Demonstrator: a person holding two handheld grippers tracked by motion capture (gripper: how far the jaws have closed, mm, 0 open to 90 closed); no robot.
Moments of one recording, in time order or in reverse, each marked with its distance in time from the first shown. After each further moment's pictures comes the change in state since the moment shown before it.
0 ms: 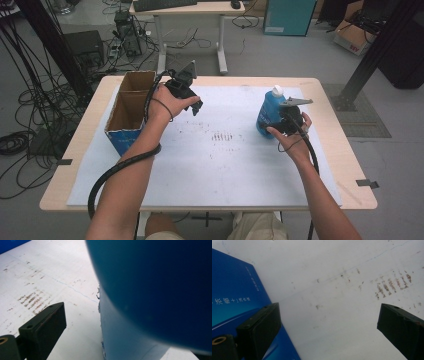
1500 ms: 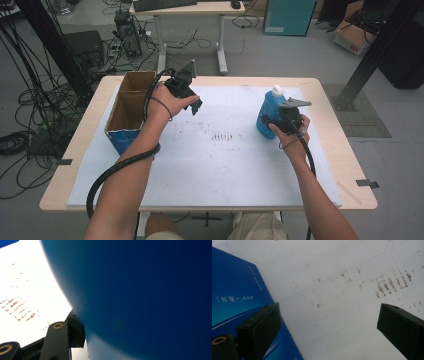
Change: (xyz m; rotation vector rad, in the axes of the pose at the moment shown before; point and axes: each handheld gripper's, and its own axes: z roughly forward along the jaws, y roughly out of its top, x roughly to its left) left arm -0.001 -0.001 -0.005 0.002 0.010 0.007; right arm -0.005 -0.004 0.009 -0.051 -0.055 -0.050
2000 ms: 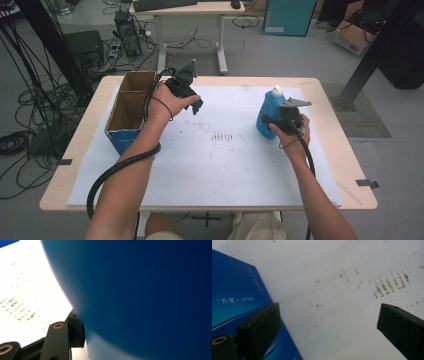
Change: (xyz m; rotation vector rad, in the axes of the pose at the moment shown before) left arm -0.003 0.001 -0.002 -0.010 0.001 0.006; right arm 0.000 0.000 0.000 -0.002 0.002 -0.004
